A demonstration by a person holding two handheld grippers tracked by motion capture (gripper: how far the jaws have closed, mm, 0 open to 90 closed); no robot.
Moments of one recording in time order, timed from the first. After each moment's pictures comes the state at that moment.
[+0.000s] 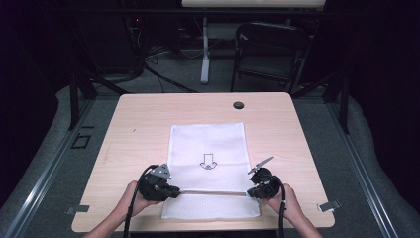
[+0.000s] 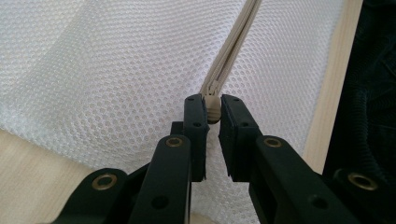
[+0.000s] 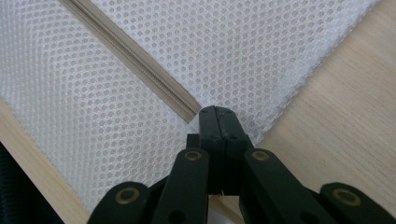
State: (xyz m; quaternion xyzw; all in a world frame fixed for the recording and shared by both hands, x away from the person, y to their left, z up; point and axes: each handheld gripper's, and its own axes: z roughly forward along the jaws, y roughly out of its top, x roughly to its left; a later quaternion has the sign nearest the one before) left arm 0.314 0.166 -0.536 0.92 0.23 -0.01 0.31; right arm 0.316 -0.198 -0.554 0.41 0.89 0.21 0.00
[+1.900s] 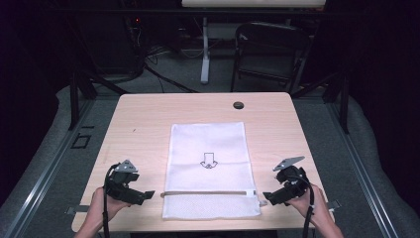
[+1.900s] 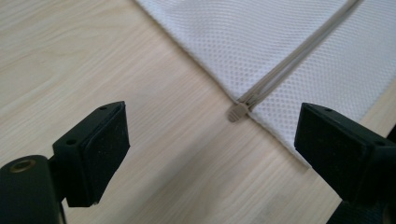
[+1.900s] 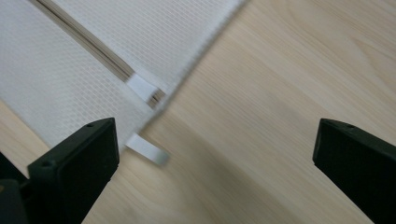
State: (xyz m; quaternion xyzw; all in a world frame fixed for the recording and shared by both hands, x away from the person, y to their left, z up) left arm 0.298 0.246 -0.518 0.86 0.39 0.07 0.31; right arm 0.293 -0.261 -0.513 0.42 0.87 0.22 0.12
